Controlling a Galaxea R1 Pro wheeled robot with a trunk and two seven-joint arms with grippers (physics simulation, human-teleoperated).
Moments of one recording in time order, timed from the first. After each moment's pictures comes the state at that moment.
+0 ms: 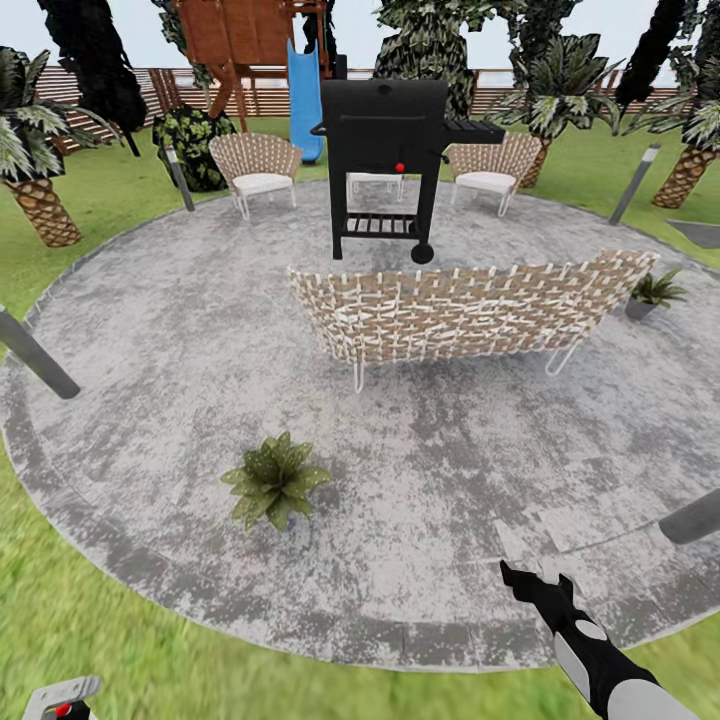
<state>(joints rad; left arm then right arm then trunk) -0.28 0.09 1.16 -0.84 -0.77 0.13 -0.80 -0.59 -0.15 -0.27 -0.28 0.06 -0.28 0.14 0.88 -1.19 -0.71</state>
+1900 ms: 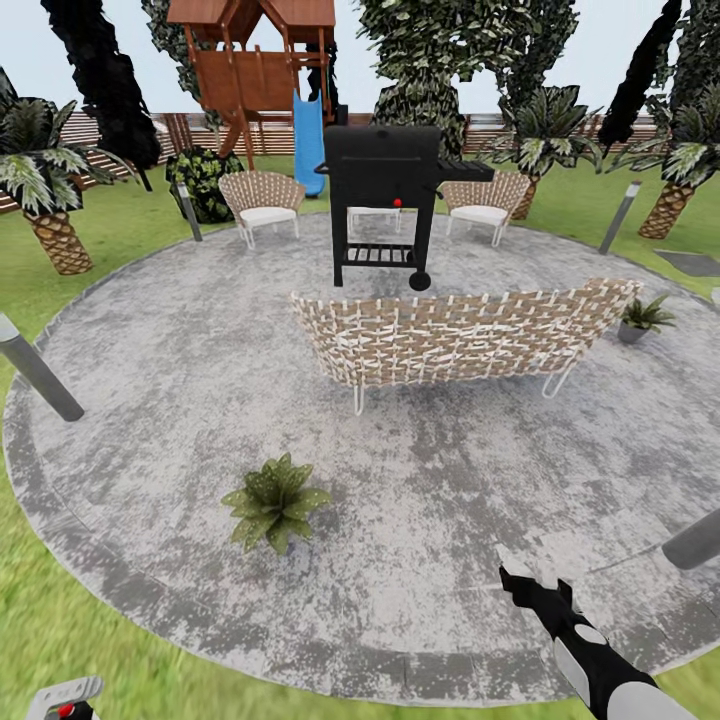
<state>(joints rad) -0.28 0.09 1.15 -0.83 -0.77 0.13 -0.80 -0.59 -0.15 -0.27 -0.25 0.06 -0.28 0.14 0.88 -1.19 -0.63</state>
